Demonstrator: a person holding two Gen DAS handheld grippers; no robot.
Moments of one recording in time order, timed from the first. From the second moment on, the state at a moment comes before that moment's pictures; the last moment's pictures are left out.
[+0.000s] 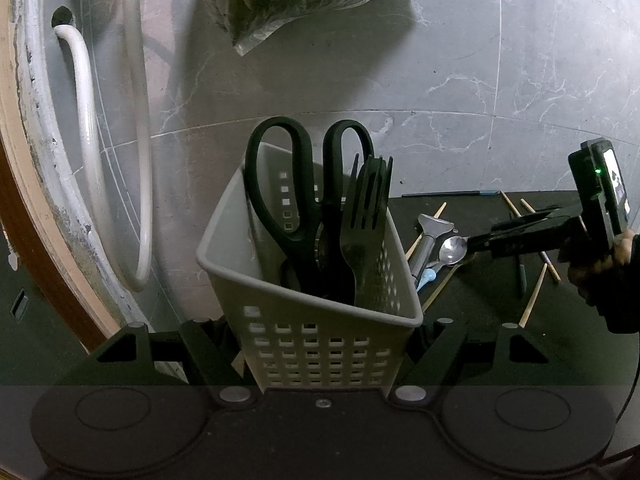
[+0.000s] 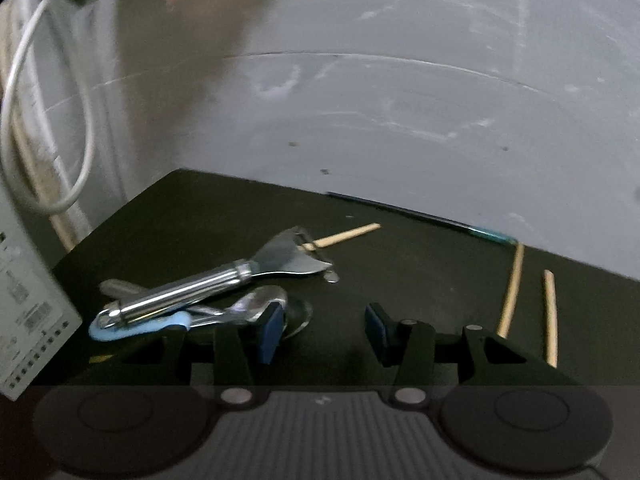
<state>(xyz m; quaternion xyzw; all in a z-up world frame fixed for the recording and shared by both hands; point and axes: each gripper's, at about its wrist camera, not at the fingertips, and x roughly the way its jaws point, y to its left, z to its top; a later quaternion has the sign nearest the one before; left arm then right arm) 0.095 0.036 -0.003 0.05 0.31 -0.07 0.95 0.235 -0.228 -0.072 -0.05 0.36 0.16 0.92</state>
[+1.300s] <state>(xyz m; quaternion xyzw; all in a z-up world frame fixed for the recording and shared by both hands) 0.096 0.038 -0.003 0.05 0.31 -0.08 0.95 0.193 -0.246 -0.046 0.09 0.31 0.10 0.94</state>
